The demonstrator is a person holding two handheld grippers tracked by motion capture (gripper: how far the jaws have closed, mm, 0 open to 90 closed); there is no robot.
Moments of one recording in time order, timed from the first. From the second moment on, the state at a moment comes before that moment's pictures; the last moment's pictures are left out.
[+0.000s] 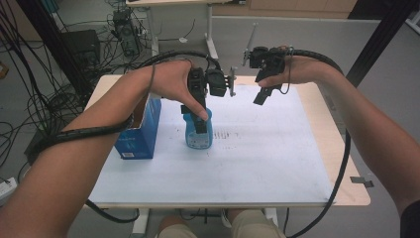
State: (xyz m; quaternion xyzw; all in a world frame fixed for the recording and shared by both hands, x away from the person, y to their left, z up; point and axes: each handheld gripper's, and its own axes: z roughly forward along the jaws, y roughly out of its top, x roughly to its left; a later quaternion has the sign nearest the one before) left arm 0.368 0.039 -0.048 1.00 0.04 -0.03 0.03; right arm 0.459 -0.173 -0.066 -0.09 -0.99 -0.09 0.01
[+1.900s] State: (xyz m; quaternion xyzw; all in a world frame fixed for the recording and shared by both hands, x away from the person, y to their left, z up) left arm 0.406 0.045 -0.018 1.00 0.06 0.01 0.02; right arm 0.442 -0.192 -0.055 -0.11 -0.99 -0.09 0.01
